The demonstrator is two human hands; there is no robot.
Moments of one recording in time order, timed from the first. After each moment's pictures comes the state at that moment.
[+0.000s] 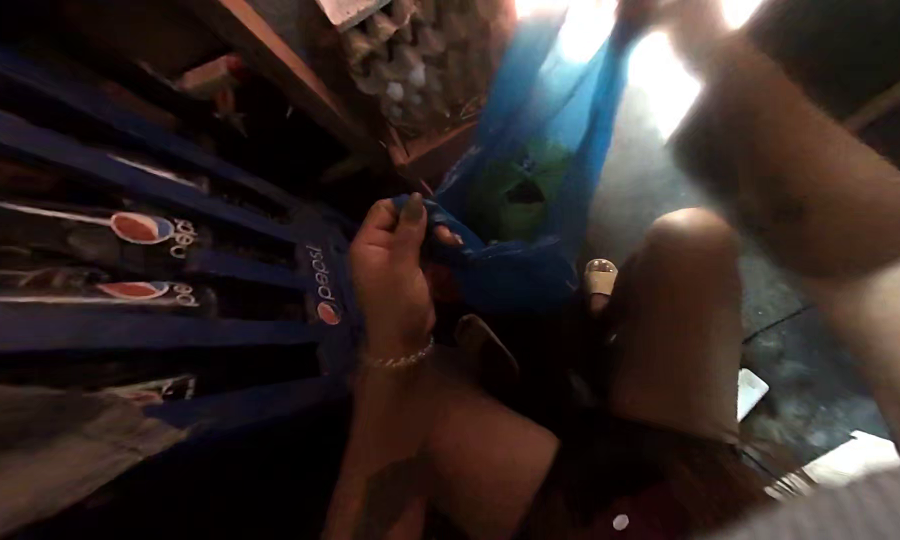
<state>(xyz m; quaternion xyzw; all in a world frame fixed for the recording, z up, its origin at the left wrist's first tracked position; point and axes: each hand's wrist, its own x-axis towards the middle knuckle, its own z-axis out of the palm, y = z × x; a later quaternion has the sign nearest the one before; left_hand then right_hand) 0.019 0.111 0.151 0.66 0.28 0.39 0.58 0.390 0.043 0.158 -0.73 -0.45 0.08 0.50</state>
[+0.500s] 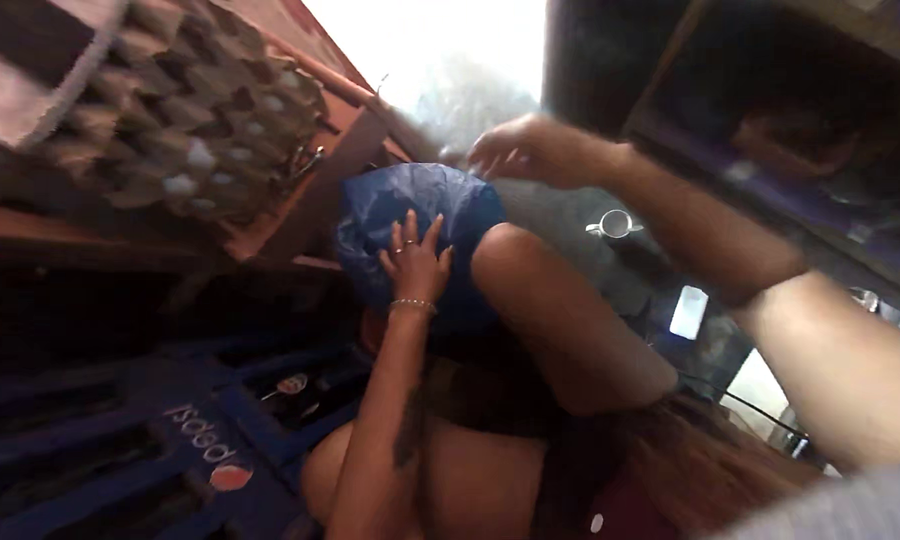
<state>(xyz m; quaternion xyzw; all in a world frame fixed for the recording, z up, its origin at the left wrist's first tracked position) 0.162 0.137 -0.013 0.96 0.20 -0.05 0.16 0.362 -0.066 0.072 -0.68 -0.59 0.17 0.39</state>
